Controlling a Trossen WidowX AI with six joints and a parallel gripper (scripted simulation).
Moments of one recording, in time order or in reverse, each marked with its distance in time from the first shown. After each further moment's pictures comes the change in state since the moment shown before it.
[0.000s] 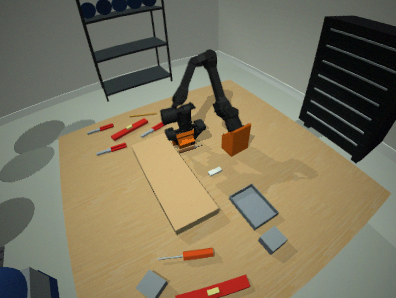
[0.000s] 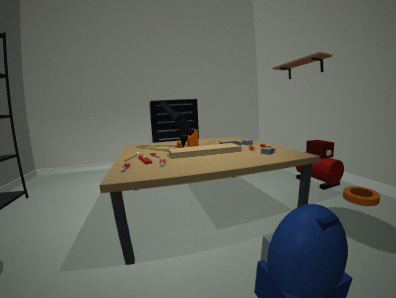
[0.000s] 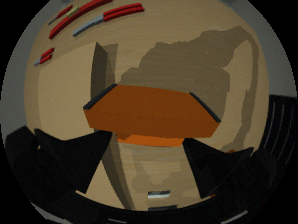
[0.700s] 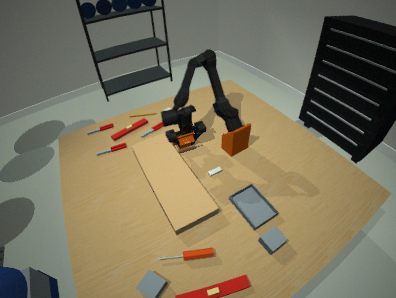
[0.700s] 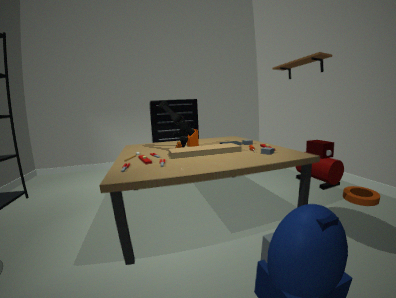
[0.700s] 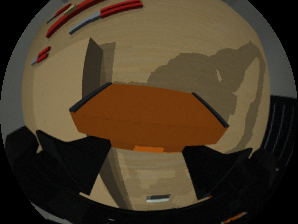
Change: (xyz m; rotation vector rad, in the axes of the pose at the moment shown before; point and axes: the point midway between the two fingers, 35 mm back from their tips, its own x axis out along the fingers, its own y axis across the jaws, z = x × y) arm 0.013 -0.003 -0.001 -0.006 -0.006 -0.004
